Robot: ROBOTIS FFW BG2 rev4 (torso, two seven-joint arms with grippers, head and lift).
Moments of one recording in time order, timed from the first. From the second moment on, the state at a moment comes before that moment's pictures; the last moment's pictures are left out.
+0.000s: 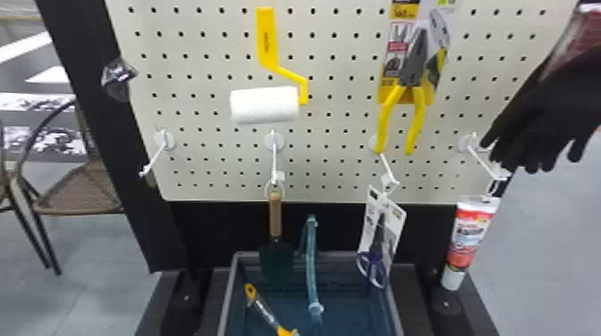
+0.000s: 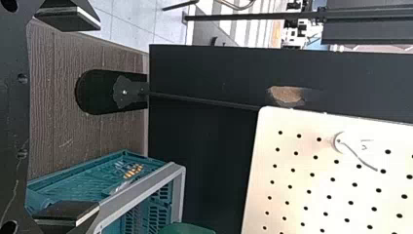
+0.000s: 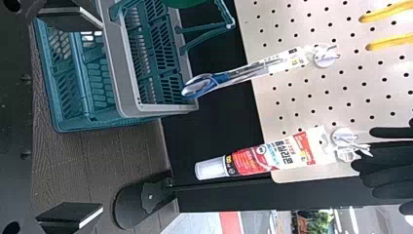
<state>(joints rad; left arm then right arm) 0.84 0.06 0.24 -2.23 0.27 0.14 -0.27 0.99 -0.10 0.24 -2.16 -0.11 -0.22 -0.19</state>
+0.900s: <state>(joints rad) 0.84 0.06 0.24 -2.23 0.27 0.14 -0.27 0.99 -0.10 0.24 -2.16 -0.11 -0.22 -0.19</state>
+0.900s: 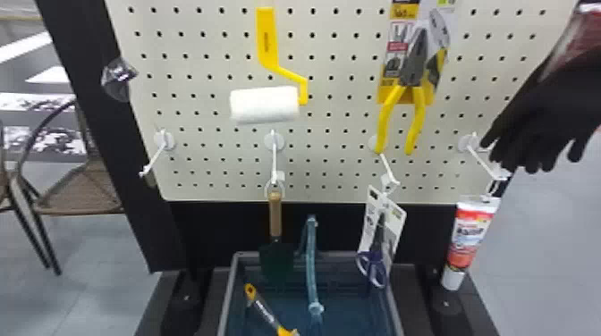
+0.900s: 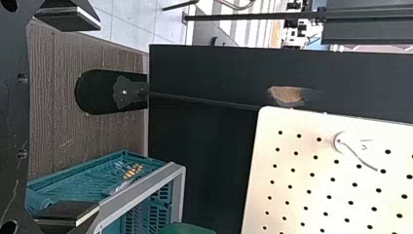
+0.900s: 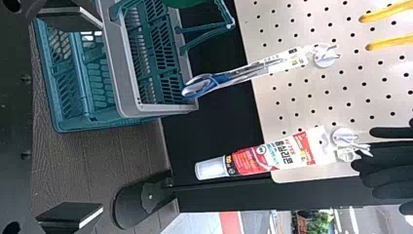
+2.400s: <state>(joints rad) 0.84 0.06 0.24 -2.23 0.27 0.14 -0.27 0.99 -0.10 0.24 -2.16 -0.11 -0.22 -0.19</state>
